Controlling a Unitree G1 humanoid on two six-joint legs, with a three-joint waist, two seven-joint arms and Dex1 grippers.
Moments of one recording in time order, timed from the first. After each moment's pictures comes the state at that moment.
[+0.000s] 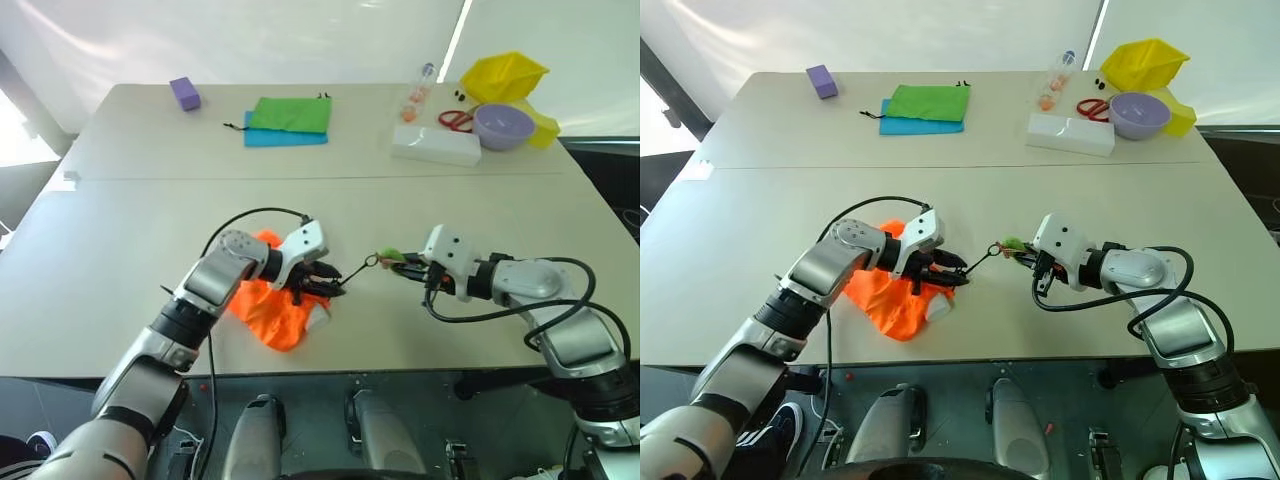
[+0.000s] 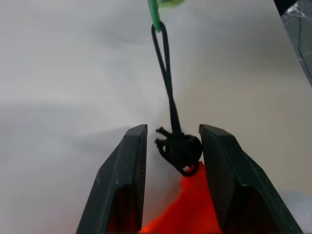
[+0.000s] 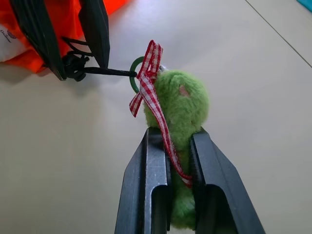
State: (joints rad) left arm -0.70 0.43 -0.41 0.20 -0.16 0.54 -1.21; right arm -0.28 -0.76 0.10 -0.27 0.20 0.43 0.85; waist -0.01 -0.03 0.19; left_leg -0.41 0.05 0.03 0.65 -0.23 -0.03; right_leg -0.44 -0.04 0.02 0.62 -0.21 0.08
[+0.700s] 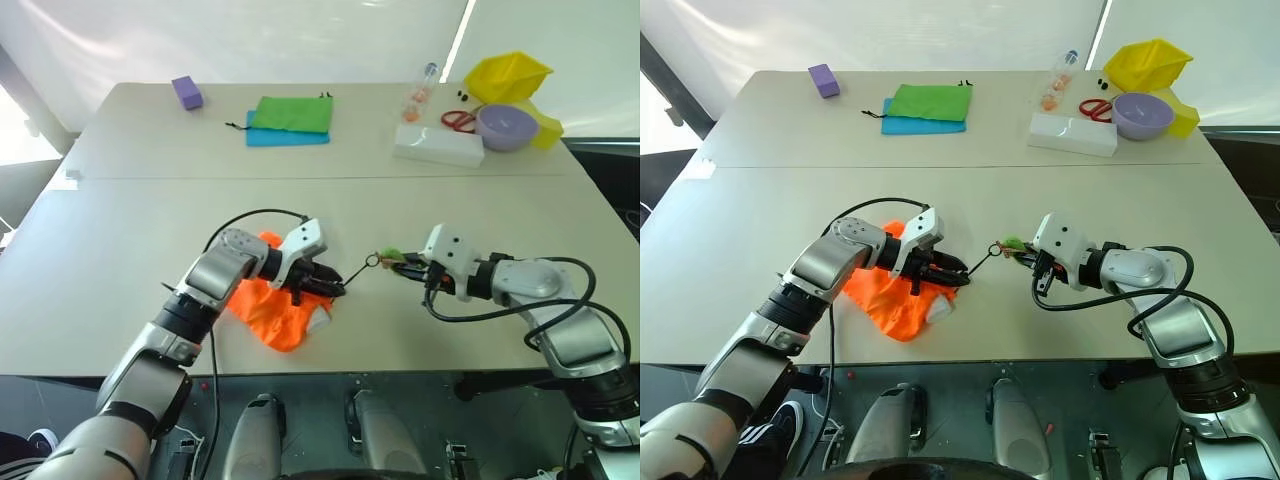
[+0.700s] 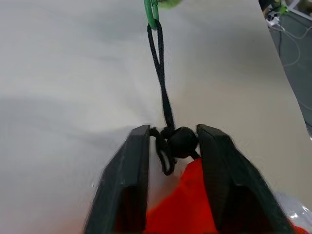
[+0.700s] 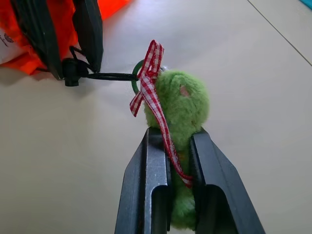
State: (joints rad) left arm -0.71 0.39 -0.38 0.23 -0.20 0.58 -1.22; right arm -0.28 -0.76 0.10 -0.27 0.20 0.45 0.85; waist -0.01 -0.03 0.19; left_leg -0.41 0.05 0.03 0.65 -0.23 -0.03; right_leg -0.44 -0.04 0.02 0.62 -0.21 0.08
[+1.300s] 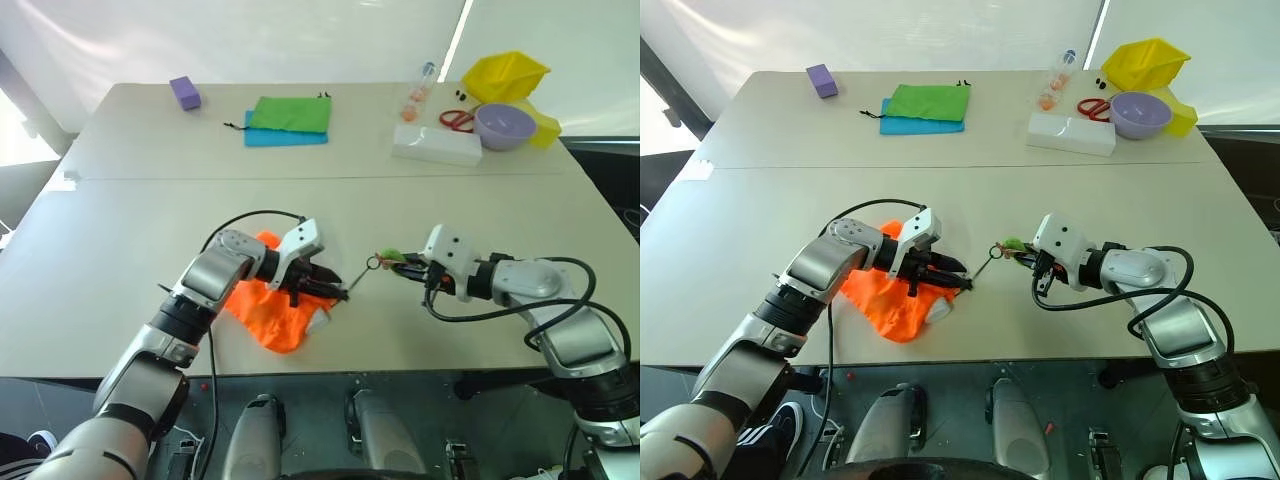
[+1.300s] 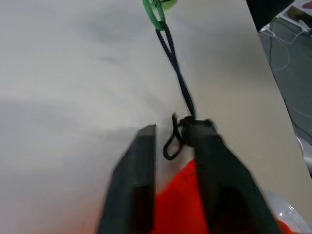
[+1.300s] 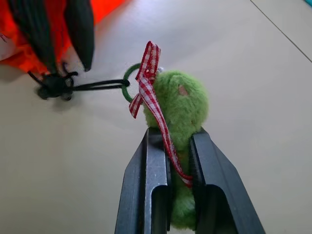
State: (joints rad) left arm -0.70 0.40 -0.37 0.22 -0.23 0.60 -1.23; right arm -0.28 -0.76 0.10 -0.28 0.20 0.45 0.85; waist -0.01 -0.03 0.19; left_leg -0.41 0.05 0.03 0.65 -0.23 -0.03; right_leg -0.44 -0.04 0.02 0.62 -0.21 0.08
